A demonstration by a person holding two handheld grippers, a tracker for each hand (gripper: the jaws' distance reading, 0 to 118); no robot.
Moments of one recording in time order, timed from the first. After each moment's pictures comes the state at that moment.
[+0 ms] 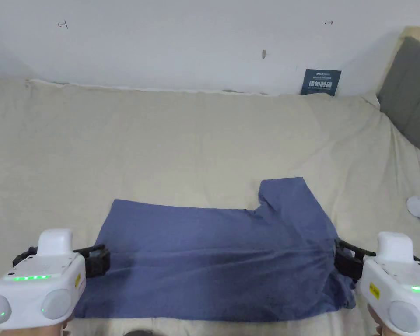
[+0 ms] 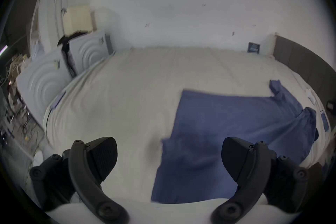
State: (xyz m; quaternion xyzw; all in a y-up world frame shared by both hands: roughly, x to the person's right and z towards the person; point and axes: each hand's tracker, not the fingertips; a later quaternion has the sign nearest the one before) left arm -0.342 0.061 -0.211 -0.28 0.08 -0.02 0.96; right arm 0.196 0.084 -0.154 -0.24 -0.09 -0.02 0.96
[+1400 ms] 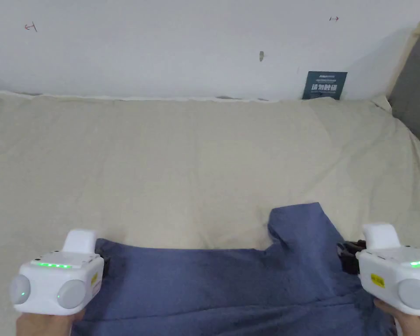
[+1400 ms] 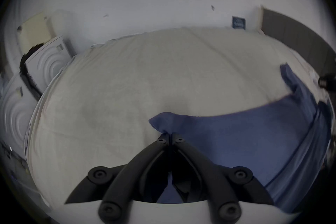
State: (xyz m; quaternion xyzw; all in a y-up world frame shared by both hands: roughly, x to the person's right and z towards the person) left arm -0.323 0.000 -0.402 -0.37 0.01 -0.03 0.93; right arm 0.219 0.036 -0.341 -0.36 -0.01 0.01 0.93
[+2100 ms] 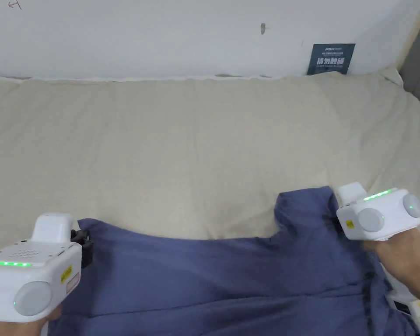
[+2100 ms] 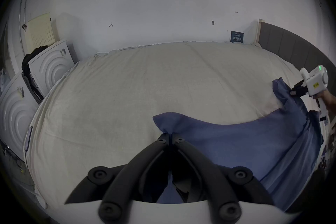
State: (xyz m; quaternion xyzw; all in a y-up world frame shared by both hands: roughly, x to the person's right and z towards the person) left arm -0.336 0.029 -0.396 -0.34 -0.02 -0.04 0.94; right arm 0.210 0.004 -0.447 -0.48 -0.02 0.13 0.87
